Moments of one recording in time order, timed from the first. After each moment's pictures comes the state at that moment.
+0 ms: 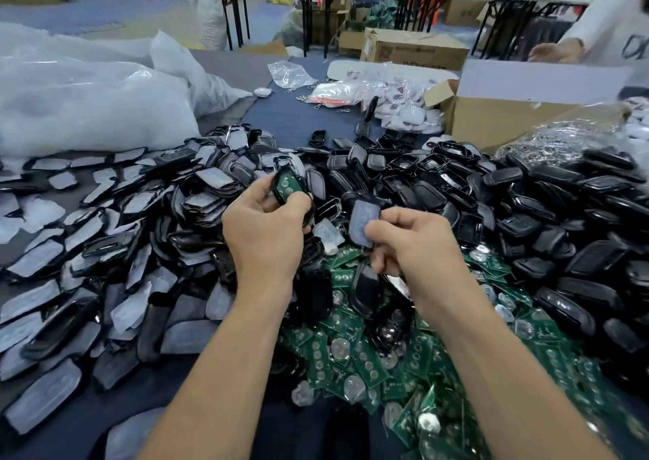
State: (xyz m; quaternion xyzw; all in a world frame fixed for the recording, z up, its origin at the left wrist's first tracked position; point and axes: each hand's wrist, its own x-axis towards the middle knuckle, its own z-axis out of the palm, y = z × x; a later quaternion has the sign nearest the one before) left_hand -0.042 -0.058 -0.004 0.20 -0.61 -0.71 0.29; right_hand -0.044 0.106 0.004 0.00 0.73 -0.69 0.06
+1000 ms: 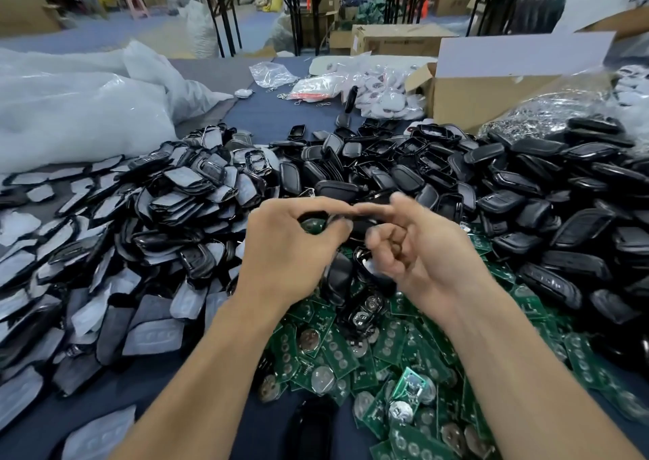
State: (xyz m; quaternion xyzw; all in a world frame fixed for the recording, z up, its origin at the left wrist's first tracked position) left_hand -0.021 -0.020 -0.013 -0.04 -0.84 -0.49 0.23; right_hand -0.039 0.149 -0.014 0.06 0.53 -0.83 0.16
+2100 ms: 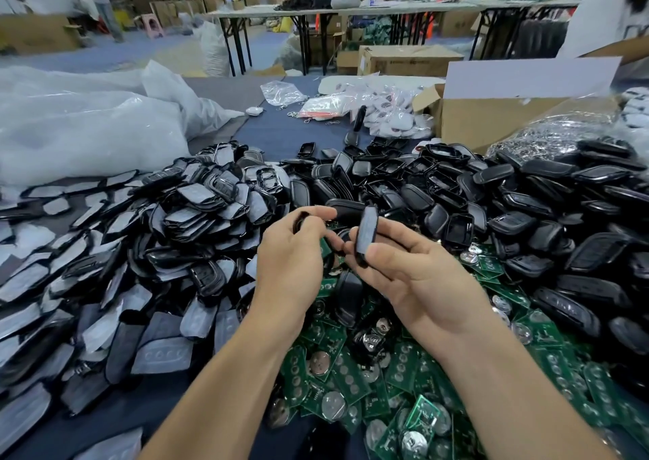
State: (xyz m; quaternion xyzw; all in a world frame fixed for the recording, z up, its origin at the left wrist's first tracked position) left_hand -0.032 -0.015 -0.016 0.12 -0.71 -0.68 0.14; right_hand -0.035 0.137 -0.024 -0.05 0.46 -0.87 0.15
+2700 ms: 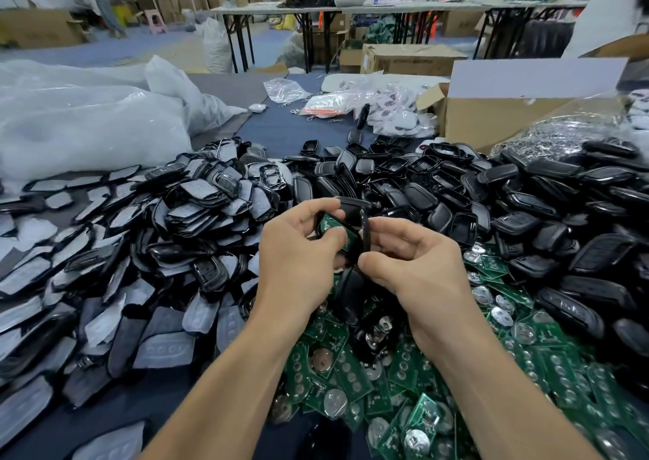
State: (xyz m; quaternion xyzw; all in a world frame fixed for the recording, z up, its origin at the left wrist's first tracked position) left_hand -0.031 -0.012 -0.016 0.08 -0.69 -0.70 0.15; right_hand -0.030 0.129 -0.026 -0.07 0.65 -0.75 0.00
